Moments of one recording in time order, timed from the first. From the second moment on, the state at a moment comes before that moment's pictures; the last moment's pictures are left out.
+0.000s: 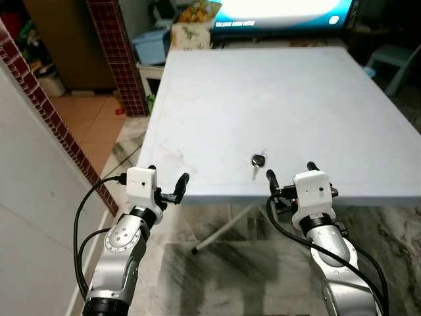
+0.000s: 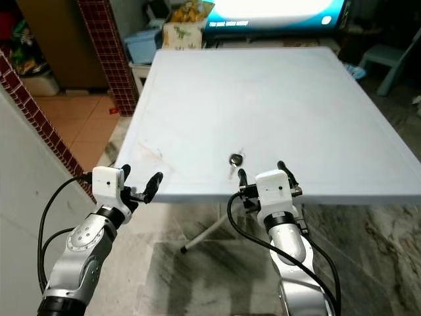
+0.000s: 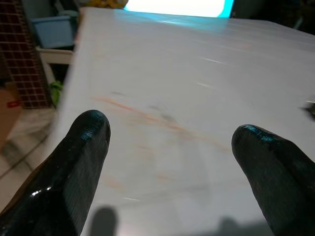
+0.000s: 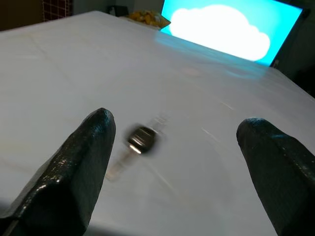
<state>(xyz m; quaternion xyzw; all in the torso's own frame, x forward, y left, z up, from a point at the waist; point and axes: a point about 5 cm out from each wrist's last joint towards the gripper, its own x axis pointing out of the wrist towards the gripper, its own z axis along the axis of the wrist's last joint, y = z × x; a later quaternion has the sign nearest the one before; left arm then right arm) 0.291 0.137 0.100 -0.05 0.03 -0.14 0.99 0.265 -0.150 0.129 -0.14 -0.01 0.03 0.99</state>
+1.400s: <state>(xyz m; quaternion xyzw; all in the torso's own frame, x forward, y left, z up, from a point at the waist) 0.286 0.117 0.100 -0.07 0.04 -0.22 0.97 0.290 -0.163 0.123 -0.10 0.05 -0.03 0.99</state>
